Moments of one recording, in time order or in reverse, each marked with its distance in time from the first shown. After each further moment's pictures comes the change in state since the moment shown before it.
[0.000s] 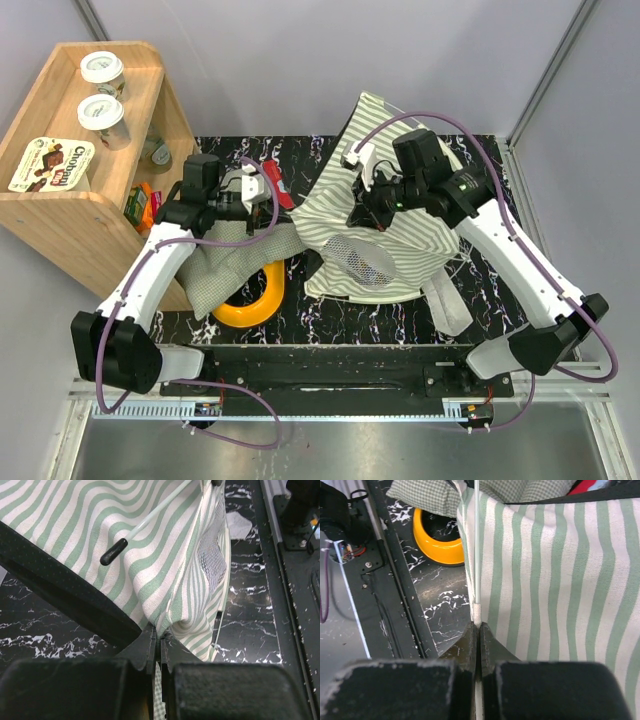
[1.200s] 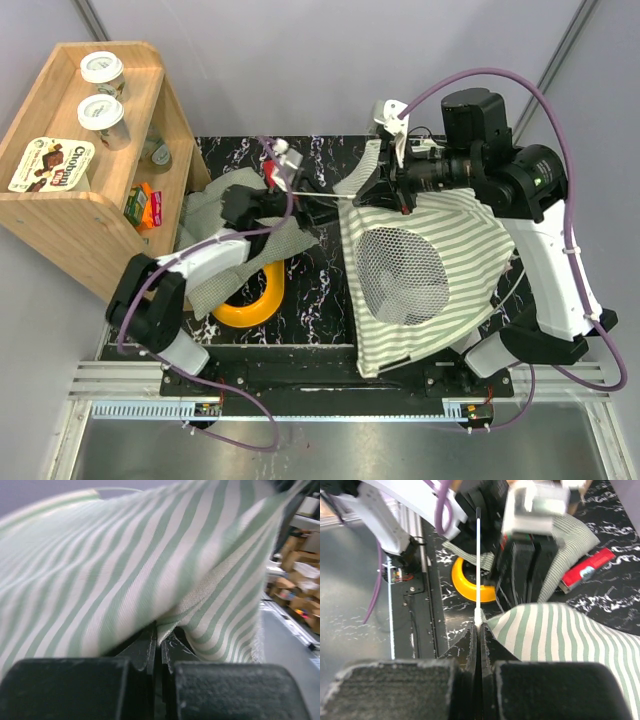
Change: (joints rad) left arm -0.354 0.290 -0.179 1.687 -0.114 -1.491; right arm 0.016 0.071 0.573 -0.277 -0.206 -0.021
